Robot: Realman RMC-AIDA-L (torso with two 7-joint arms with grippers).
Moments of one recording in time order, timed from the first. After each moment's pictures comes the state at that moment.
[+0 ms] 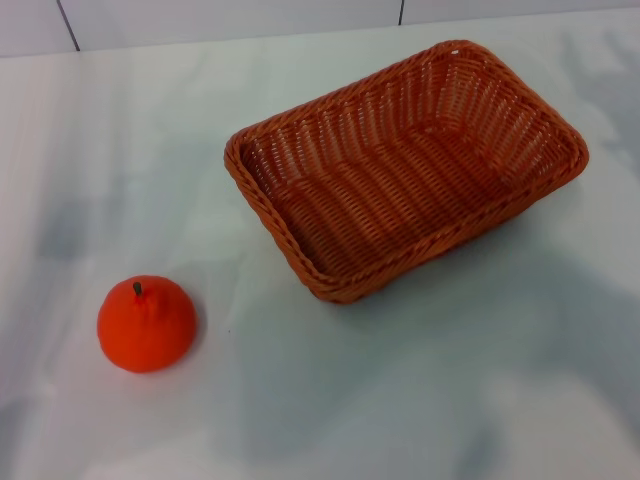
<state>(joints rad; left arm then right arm) -0.43 -2.16 -0.07 0.10 1.50 1.66 -0.94 0.37 2.08 0.02 -0.31 1.73 1.56 0.94</state>
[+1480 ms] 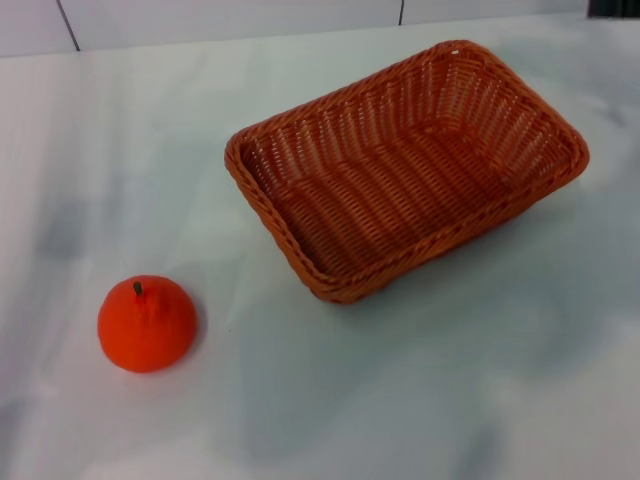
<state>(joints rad) -0.43 -2.16 -0.07 0.11 1.50 1.66 -0.94 0.62 1.92 -0.39 -1.00 0.89 1.59 2.08</state>
